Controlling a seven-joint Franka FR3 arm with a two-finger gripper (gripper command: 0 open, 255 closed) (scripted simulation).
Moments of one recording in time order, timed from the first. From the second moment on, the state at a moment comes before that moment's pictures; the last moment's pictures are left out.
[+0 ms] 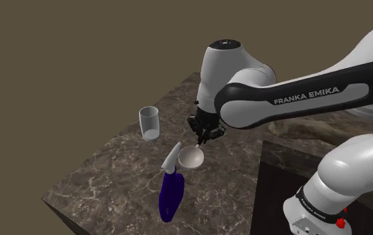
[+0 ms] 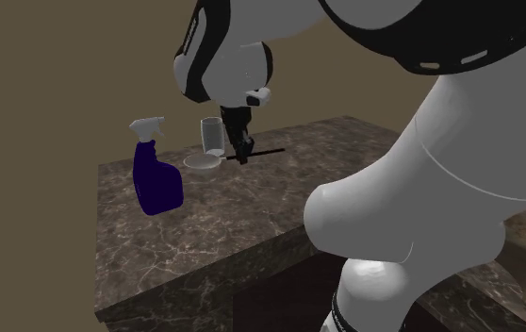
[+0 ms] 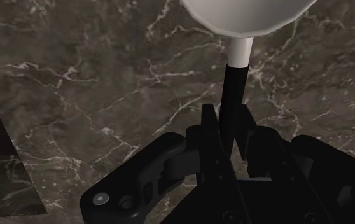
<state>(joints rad) -0.21 -0.52 0.74 -2.52 0.27 2.19 1.49</state>
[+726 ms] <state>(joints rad) -0.20 -0.57 0.68 -2.41 0.27 2.03 1.47</state>
